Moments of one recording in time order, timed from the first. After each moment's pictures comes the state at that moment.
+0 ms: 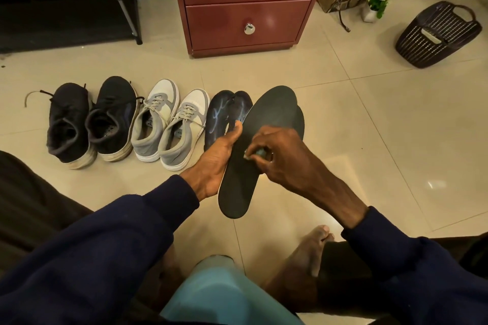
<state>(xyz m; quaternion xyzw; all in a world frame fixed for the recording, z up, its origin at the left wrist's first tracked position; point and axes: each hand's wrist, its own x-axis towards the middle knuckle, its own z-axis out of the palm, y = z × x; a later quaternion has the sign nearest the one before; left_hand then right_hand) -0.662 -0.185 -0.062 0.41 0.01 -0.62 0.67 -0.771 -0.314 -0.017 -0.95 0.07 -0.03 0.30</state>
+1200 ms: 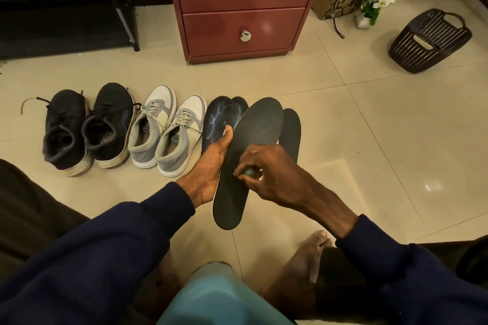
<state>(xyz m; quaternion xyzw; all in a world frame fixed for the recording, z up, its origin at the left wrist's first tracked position) -0.660 -0.185 -0.068 0.45 0.01 -0.60 0.67 -0.777 -0.304 -0.025 -0.94 0.03 0.02 0.33</state>
